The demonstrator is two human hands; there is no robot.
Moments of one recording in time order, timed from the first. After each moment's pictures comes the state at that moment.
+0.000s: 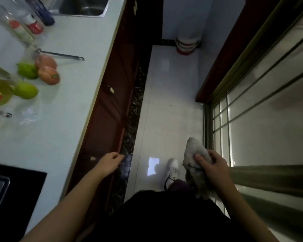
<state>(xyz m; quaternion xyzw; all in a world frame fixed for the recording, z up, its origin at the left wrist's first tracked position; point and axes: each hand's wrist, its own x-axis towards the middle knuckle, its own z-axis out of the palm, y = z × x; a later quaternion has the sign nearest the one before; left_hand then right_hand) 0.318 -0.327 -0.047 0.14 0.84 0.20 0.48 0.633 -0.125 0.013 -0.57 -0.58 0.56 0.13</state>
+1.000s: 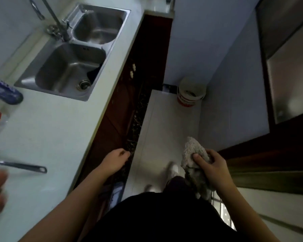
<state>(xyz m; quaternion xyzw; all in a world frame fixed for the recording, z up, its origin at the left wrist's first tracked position) 0.001 0.162 -0.032 0.16 0.83 0.25 0.47 0.285 0.370 0.037 -0.53 -0.64 0.55 0.12</state>
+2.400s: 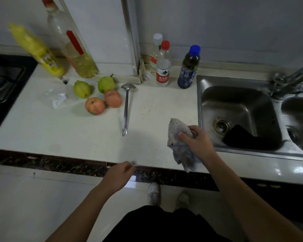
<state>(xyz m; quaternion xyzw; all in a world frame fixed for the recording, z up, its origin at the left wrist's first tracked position) -0.018 0.101 -0.006 -0.37 0.81 0.41 0.20 -0.260 0.291 0.036 0.12 -0.83 0.47 -0.27</state>
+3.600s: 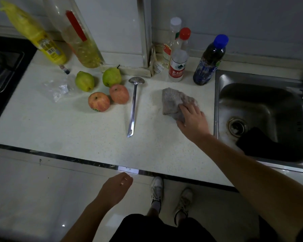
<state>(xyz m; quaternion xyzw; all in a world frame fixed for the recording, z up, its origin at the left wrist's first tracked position) 0.003 0.092 -0.027 -0.45 0.76 0.42 0.22 -0.334 0.199 -0.033 0.42 -0.90 0.09 -0.12</state>
